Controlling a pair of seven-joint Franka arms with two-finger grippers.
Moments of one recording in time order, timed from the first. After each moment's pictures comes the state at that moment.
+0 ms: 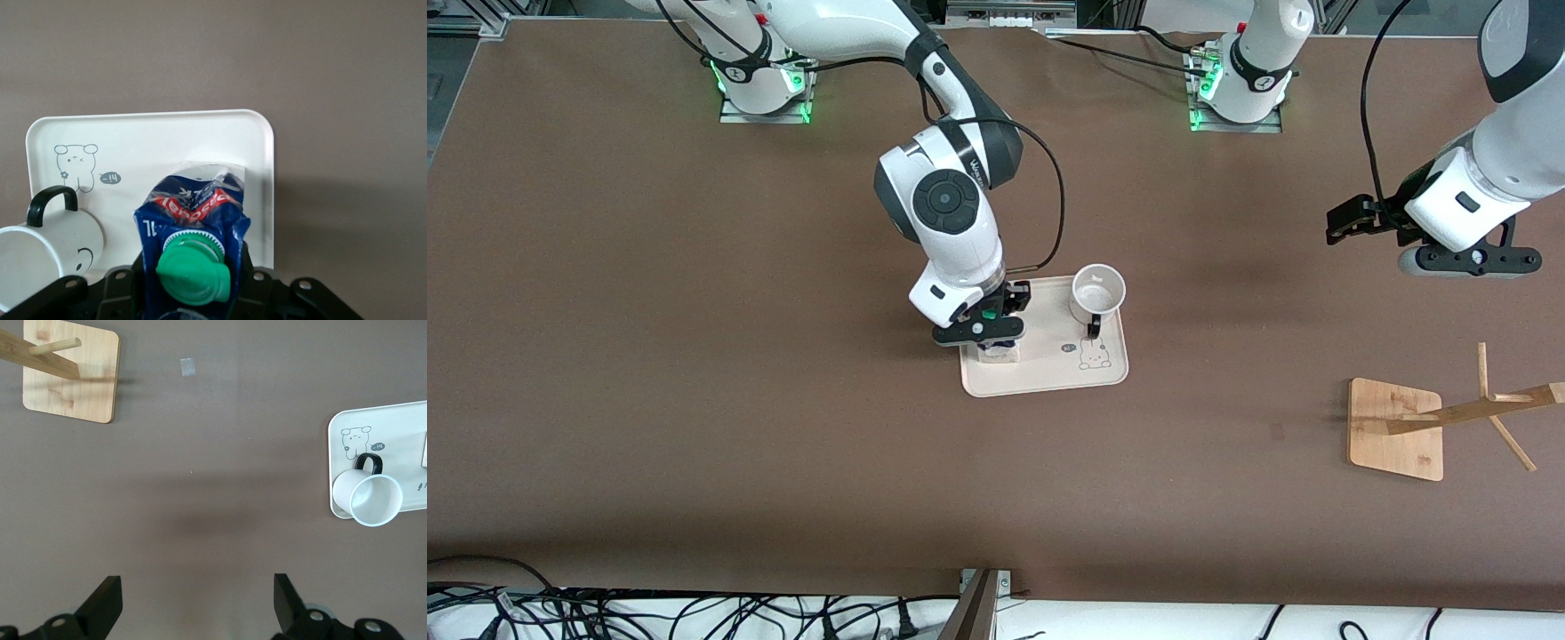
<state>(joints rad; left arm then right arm) -0.09 0.02 0.03 -1.73 -0.03 1.64 -0.07 0.92 0.78 -0.32 -1.19 0.31 2.03 0.50</state>
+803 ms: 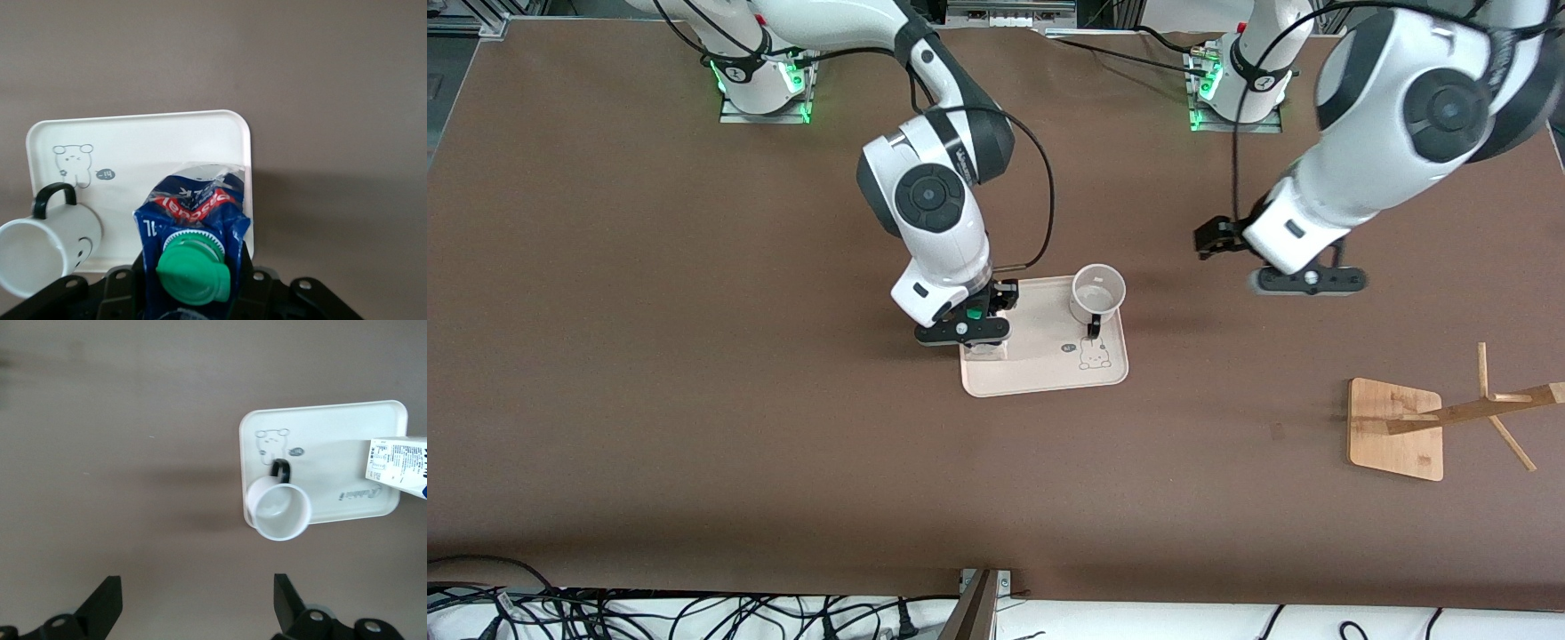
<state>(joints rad) -0.24 0.15 -0.08 -1.73 -0.14 1.78 -0.33 0.94 0.74 -0.41 -1.14 0.35 1.89 0.49</state>
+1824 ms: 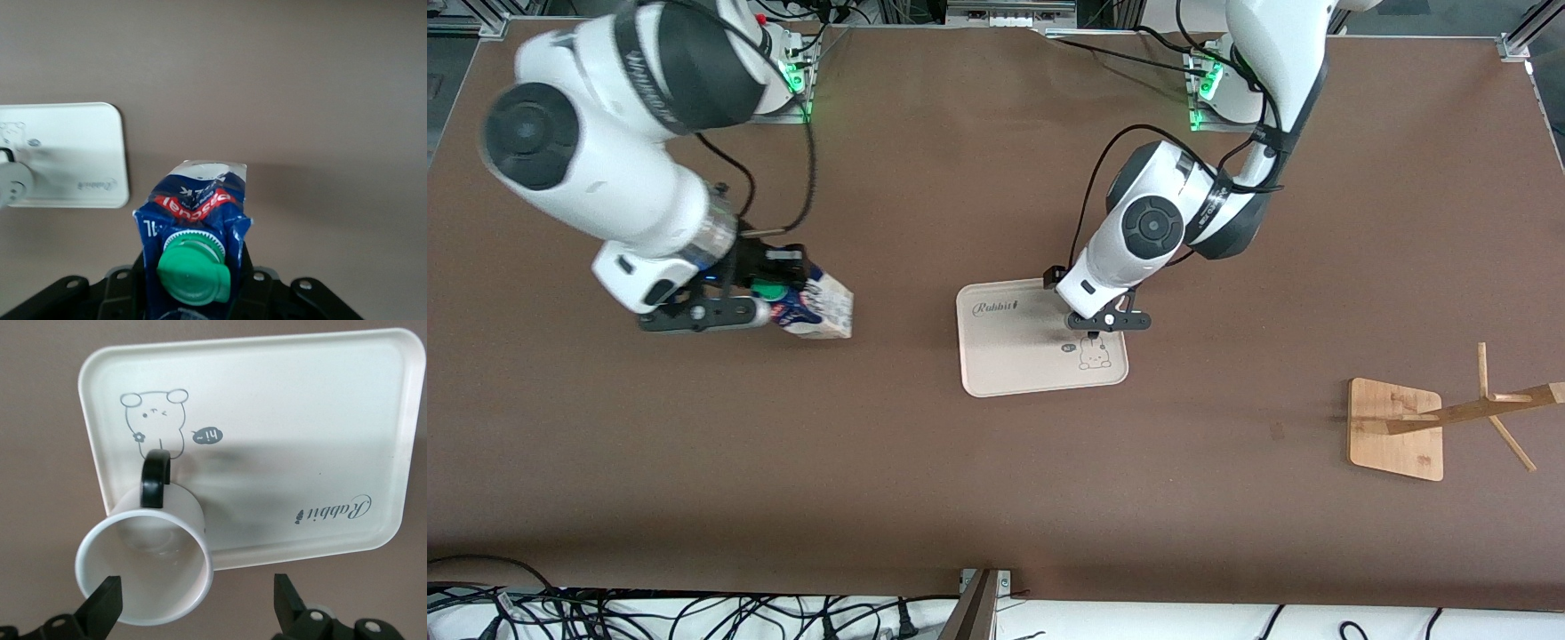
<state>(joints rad) -0.49 0.49 -0.09 -1.76 -0.20 2.15 -0.51 0.67 0.39 -0.48 -1.27 0.27 1.55 0.13</state>
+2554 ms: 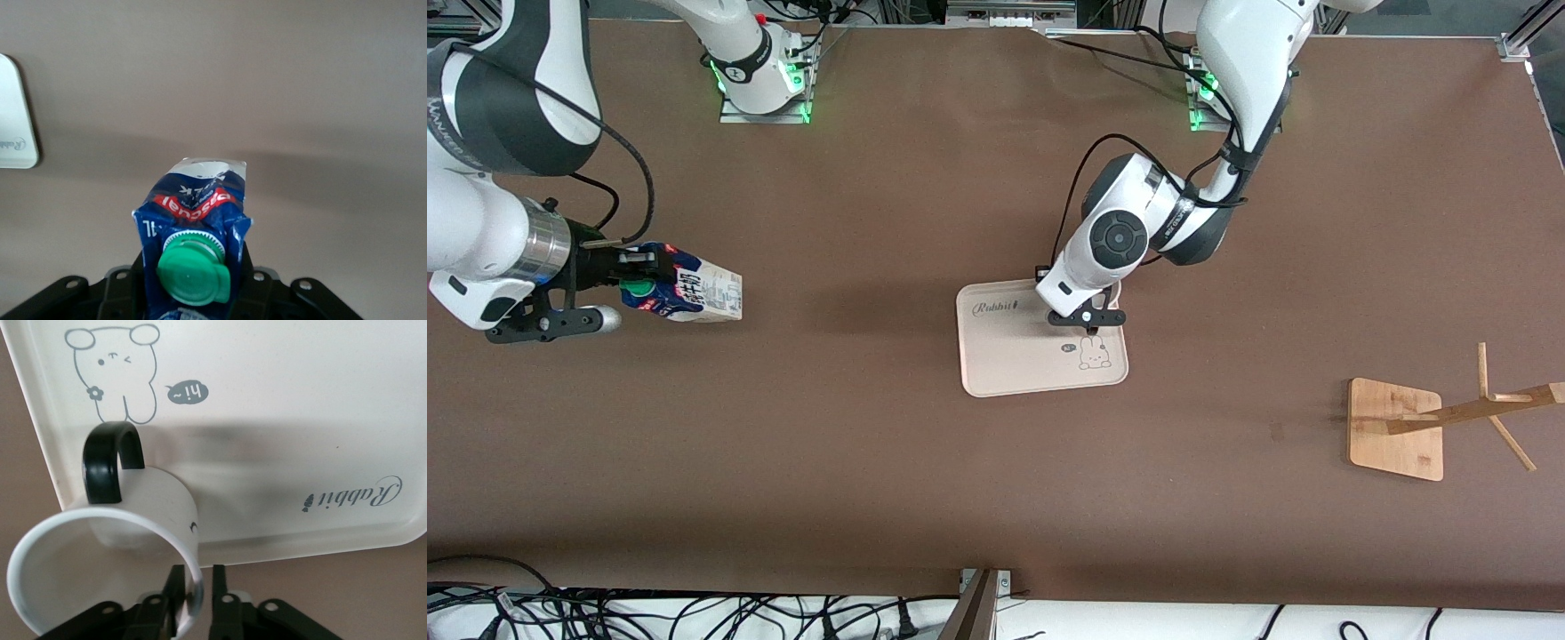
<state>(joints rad) -0.54 0.57 -0.09 -1.76 -0.21 2.16 -0.53 0.47 0.30 -0.47 -1.47 0.19 1.52 -0.10</state>
